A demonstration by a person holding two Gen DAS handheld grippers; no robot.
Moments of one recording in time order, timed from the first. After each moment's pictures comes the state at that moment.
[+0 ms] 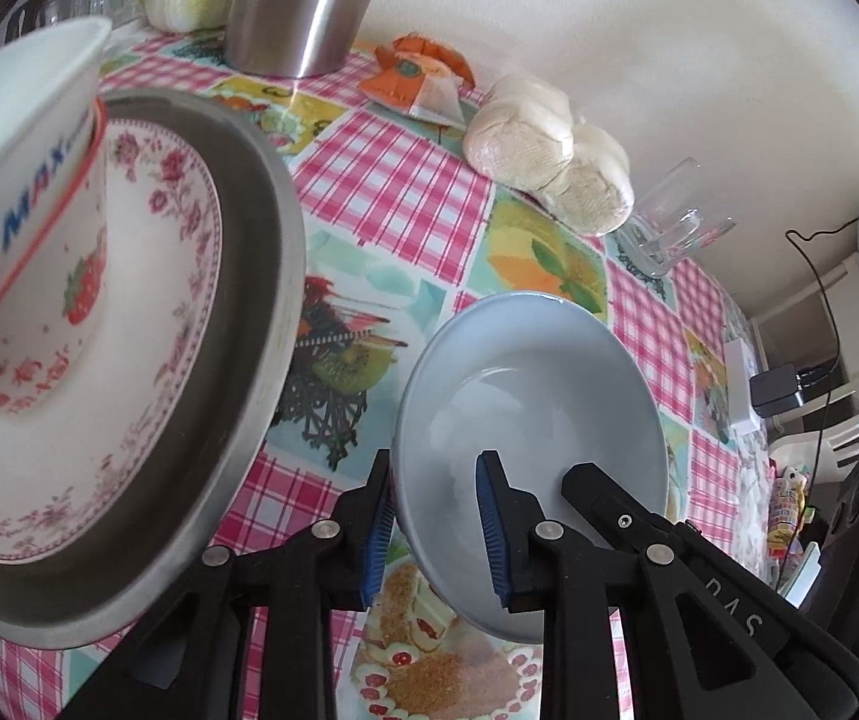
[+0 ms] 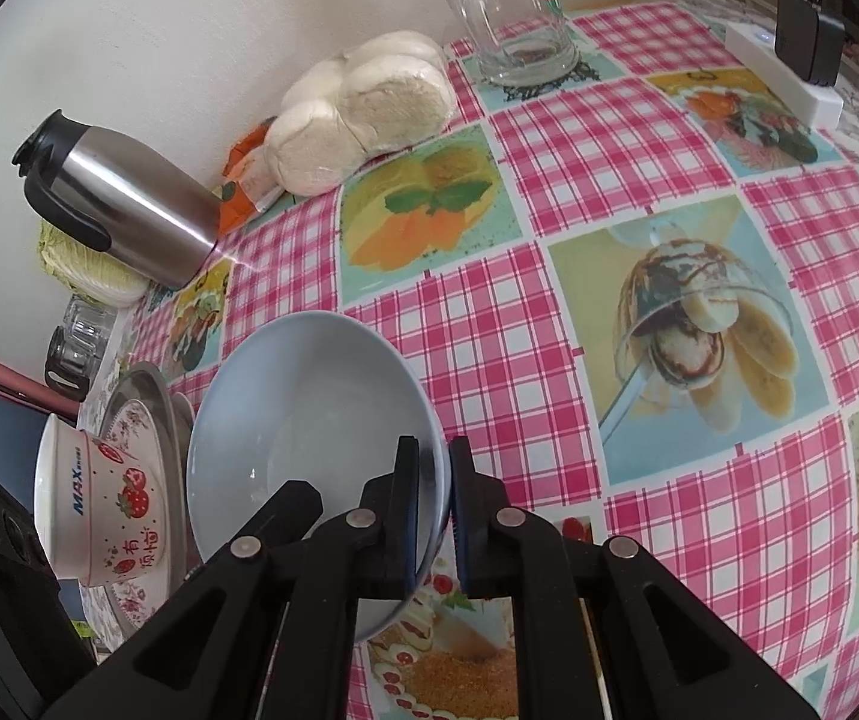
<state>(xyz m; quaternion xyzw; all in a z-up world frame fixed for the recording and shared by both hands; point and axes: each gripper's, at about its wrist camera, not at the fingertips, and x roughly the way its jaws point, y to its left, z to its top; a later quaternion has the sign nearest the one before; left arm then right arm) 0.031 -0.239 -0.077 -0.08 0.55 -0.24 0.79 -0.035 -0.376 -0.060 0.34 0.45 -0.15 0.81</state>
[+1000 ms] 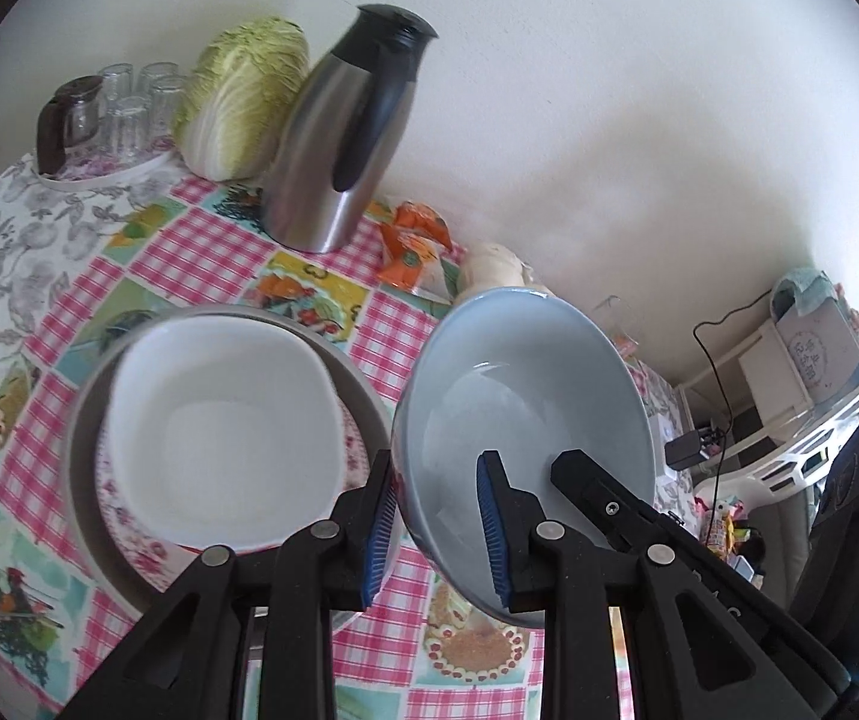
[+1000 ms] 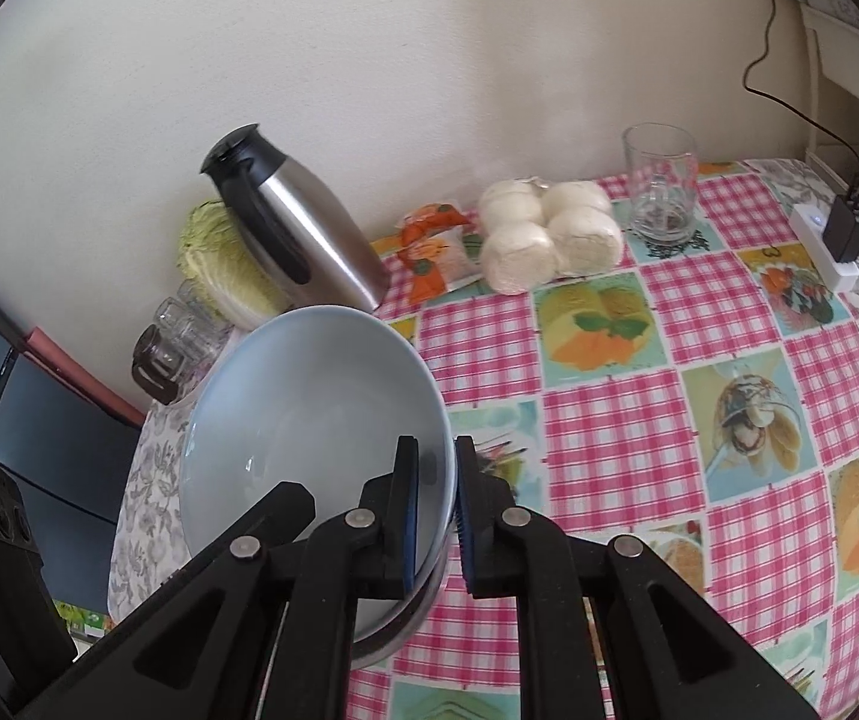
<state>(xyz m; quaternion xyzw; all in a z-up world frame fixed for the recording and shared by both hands) 0.053 -0.124 0.051 -0.12 0.48 -0.29 0.82 -0.017 -0.265 0.063 0.26 0.37 -0.12 0.88</state>
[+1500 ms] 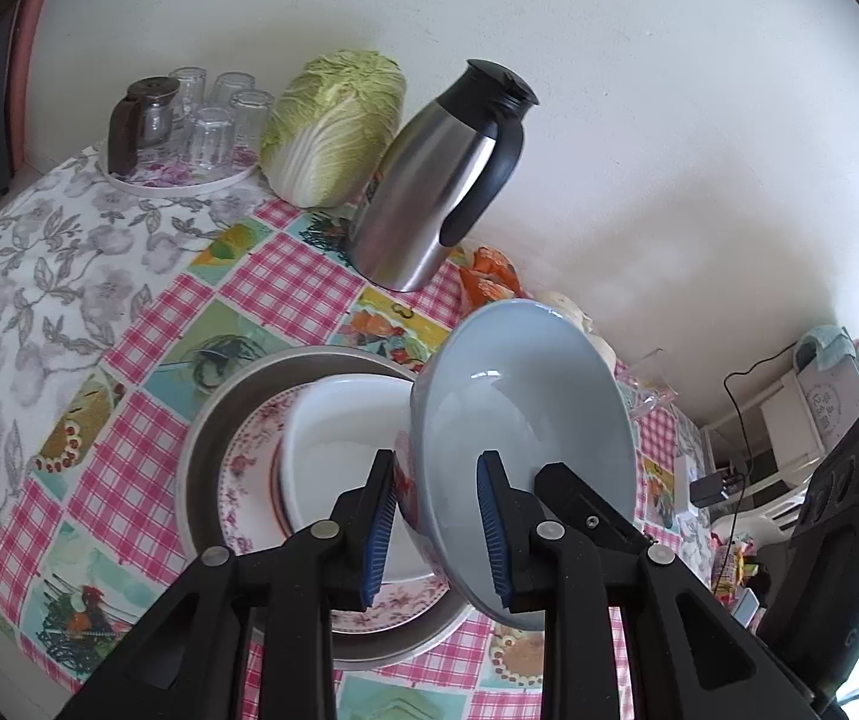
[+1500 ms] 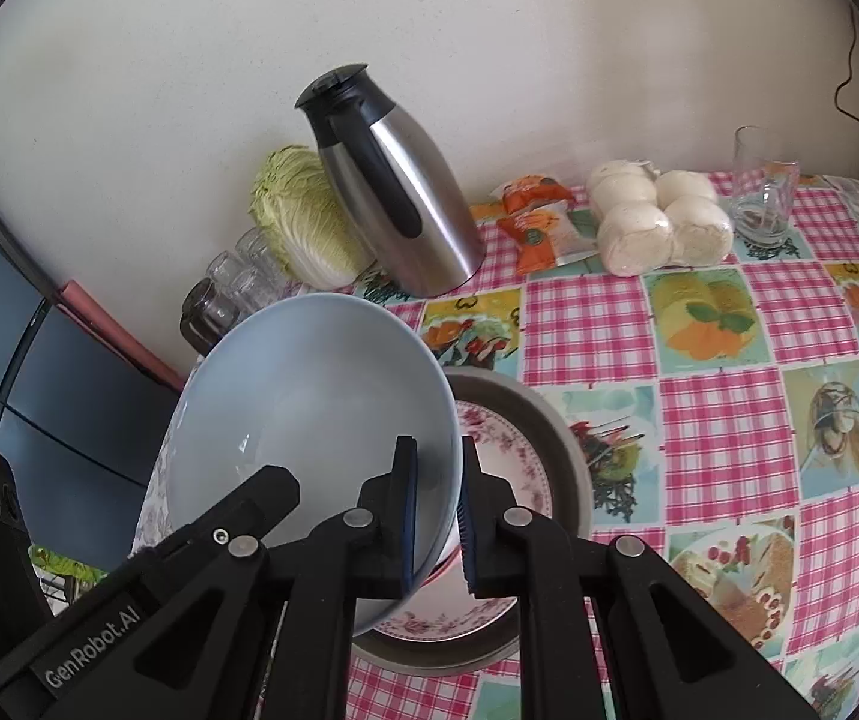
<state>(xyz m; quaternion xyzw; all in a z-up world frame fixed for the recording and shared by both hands) 0.084 -0.050 0.060 -0.14 0.47 -0.25 0.83 0.022 -0.202 0.059 0.25 0.39 -0.06 0.88</state>
